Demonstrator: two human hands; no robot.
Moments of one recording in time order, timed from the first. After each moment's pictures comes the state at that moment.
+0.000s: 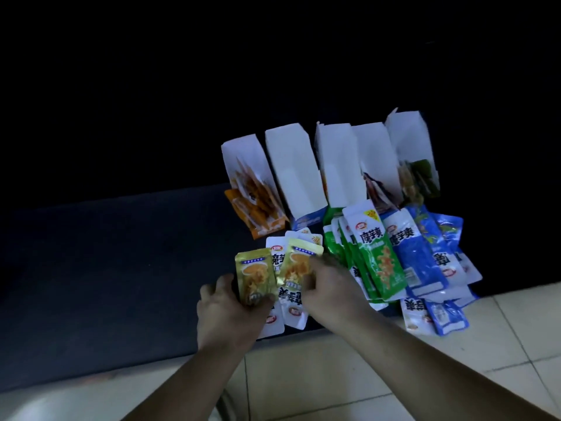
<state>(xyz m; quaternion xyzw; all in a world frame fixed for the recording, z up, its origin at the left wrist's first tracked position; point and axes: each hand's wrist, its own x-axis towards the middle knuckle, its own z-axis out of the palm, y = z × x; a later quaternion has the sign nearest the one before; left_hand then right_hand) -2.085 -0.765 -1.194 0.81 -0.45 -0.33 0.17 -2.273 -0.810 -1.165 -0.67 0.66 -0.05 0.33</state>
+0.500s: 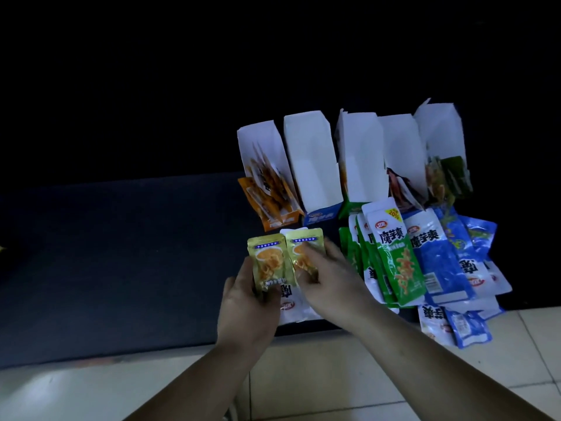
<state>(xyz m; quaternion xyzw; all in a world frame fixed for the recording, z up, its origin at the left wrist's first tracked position) -2.103 -0.765 -1.192 0.76 -0.43 -0.39 0.28 -2.262 -0.820 -1.172 -0.69 0.61 -0.05 0.37</state>
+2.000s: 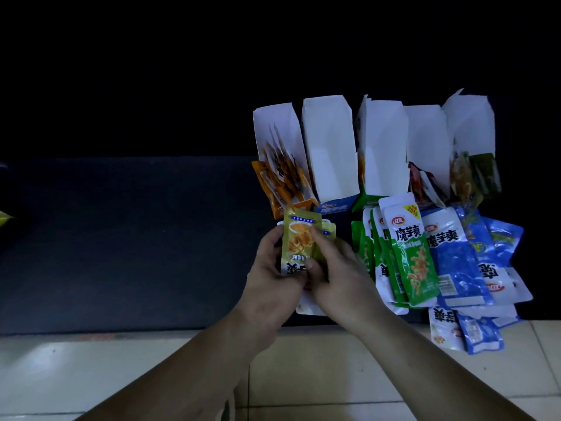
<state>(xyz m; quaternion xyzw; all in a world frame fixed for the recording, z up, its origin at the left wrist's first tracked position) -2.126 -0.780 -1.159 0.62 -0.27 -0.59 0.43 -2.264 -0.812 -1.190 -0.70 0.62 -0.11 0.34</state>
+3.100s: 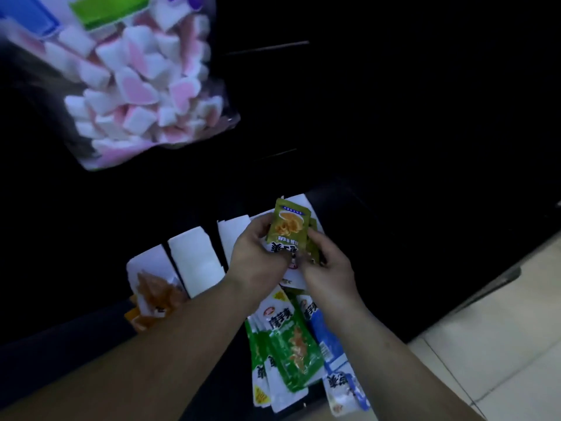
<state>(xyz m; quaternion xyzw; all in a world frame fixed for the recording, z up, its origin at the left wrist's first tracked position) -2.288 -0.927 -1.029 0.54 -0.57 -0.48 0.39 -2.408 -0.891 -1.069 -0.35 0.61 -0.54 0.45</state>
